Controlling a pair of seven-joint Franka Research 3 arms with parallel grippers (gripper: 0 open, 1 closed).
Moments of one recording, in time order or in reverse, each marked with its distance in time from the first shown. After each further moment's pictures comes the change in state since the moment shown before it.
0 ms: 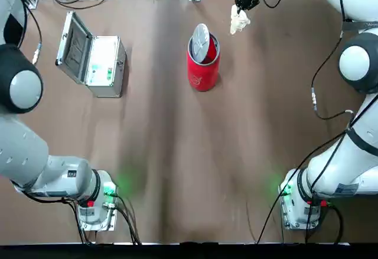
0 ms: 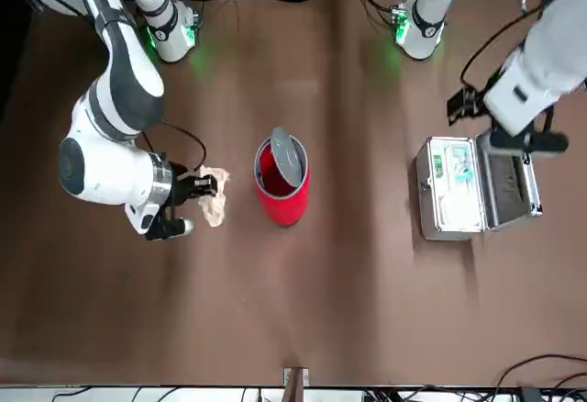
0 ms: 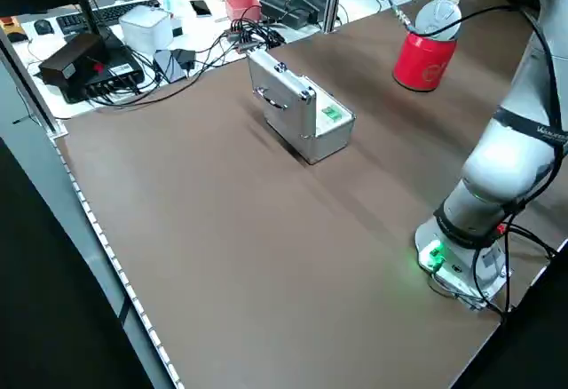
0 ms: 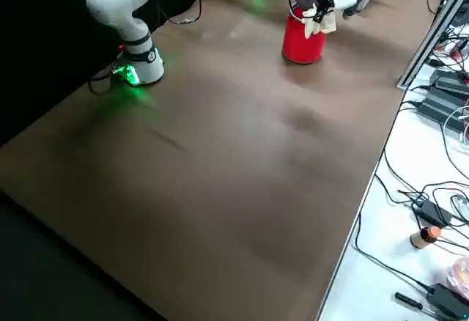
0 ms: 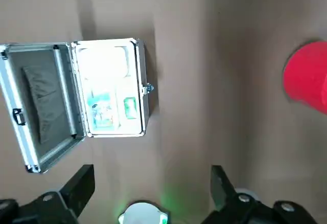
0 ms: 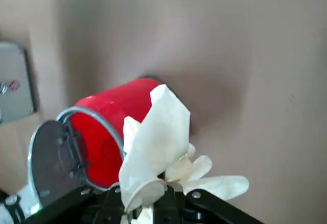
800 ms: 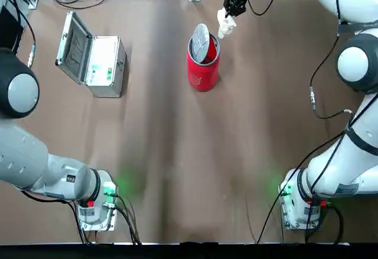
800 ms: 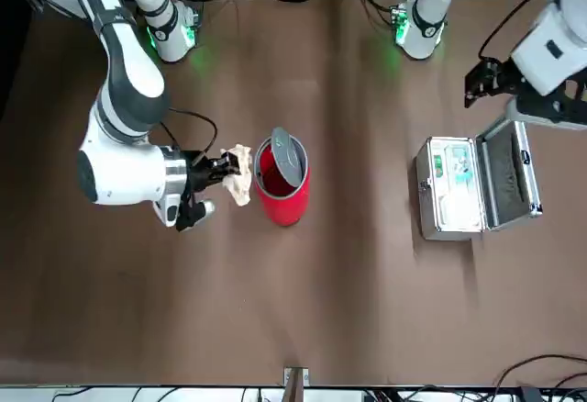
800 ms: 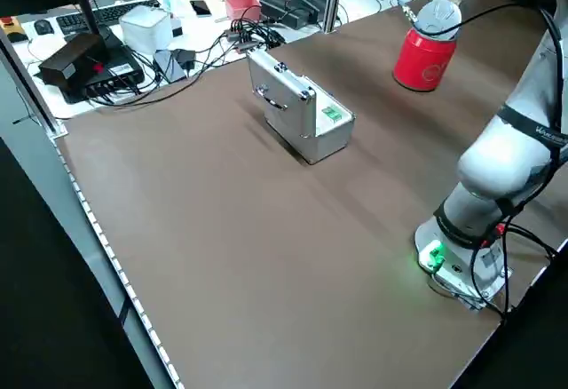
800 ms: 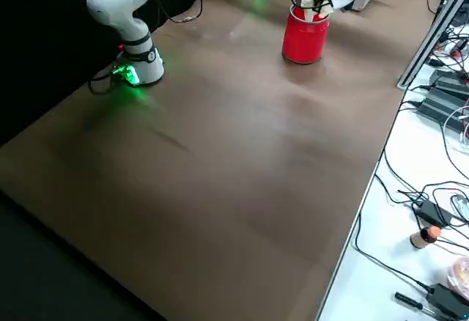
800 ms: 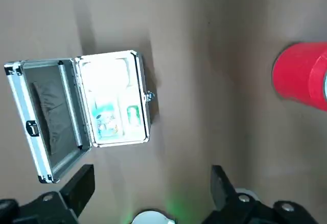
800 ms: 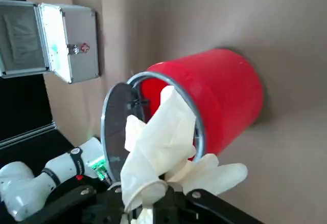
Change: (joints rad) left arm -0.133 -0.047 0.228 -0.007 -0.074 0.027 0.133; right arm 0.024 0.011 0.016 -0.040 0.273 -0.021 -0.153
